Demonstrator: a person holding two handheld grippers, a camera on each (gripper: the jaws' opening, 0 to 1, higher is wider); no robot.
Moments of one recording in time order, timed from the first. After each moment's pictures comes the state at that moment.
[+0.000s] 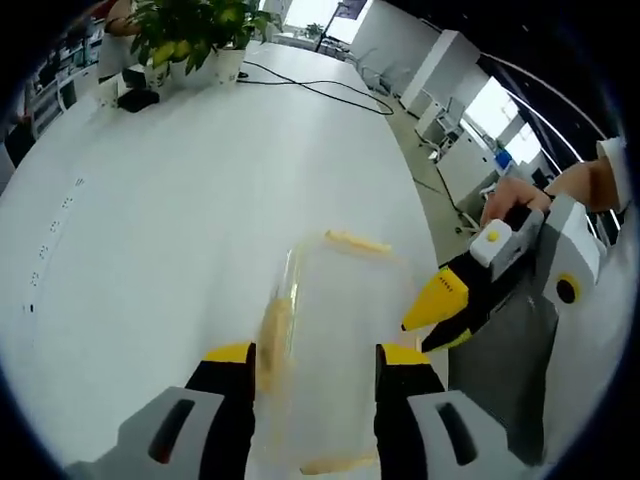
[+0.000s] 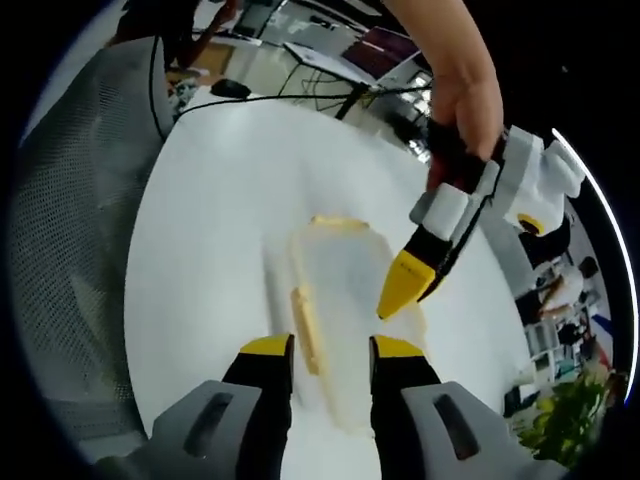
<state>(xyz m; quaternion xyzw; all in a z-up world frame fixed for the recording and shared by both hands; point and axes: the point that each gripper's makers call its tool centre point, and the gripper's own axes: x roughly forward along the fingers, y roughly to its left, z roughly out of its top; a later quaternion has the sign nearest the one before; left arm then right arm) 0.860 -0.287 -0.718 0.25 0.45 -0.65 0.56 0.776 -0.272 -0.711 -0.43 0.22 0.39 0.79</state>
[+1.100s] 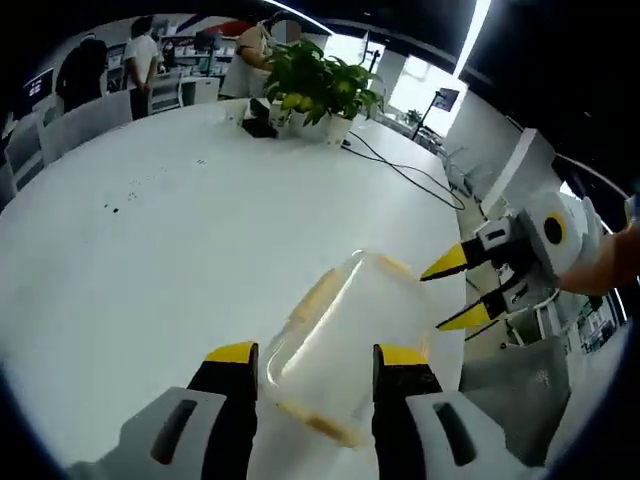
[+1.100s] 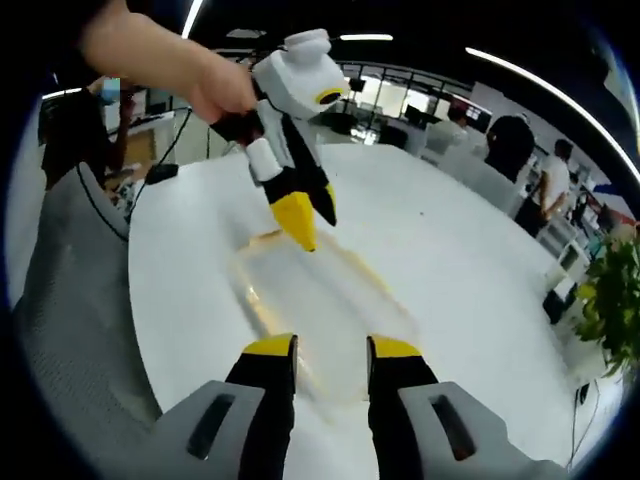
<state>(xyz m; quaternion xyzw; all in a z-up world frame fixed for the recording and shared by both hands) 0.874 -0.222 -0.703 0.07 0.40 -0.49 0.77 0.796 -0.308 -0.693 -0.20 0.28 0.32 0.88</state>
